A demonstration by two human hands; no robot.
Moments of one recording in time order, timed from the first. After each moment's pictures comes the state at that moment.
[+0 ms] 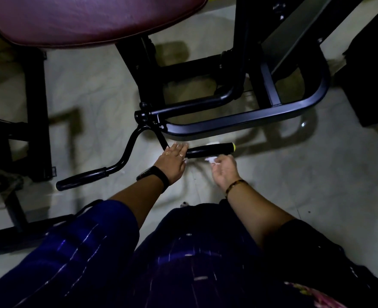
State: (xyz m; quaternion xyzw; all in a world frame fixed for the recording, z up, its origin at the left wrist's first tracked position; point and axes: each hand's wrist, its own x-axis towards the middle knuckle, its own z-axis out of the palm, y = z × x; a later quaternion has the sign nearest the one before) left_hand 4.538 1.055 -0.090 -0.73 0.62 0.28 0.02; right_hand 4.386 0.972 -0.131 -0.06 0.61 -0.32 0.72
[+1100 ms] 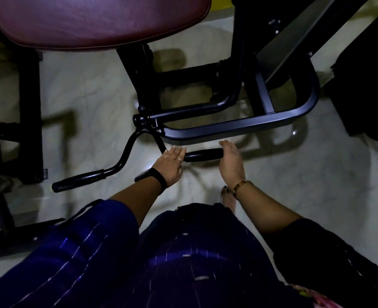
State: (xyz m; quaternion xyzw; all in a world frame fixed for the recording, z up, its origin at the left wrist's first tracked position) left_hand 4.540 1.055 -0.087 -0.72 0.63 0.28 0.04; right_hand 4.353 0.956 -0.097 -0.77 0.56 -0.07 0.31
